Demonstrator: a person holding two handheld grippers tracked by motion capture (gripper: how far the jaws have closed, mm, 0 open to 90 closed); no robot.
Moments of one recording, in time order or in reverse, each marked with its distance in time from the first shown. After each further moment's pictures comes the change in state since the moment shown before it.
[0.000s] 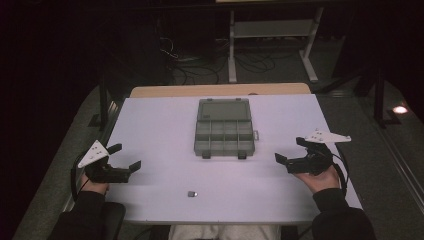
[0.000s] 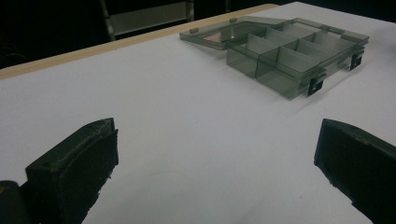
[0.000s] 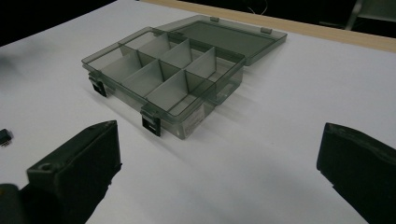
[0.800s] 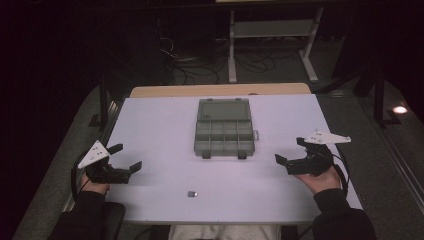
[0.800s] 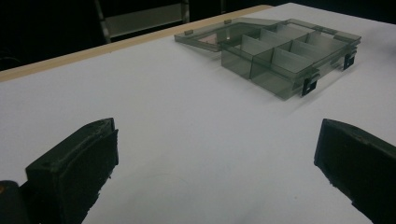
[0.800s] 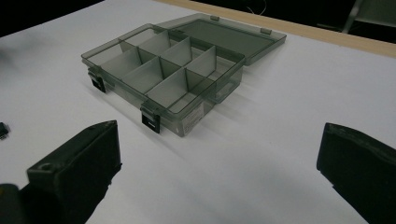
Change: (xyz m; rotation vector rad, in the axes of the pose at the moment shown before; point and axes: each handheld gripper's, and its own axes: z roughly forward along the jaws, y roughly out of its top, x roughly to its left) left arm -0.002 0.000 0.000 -0.009 -0.017 0.010; right arm 0.004 0.001 -0.002 0.011 -0.008 -0.030
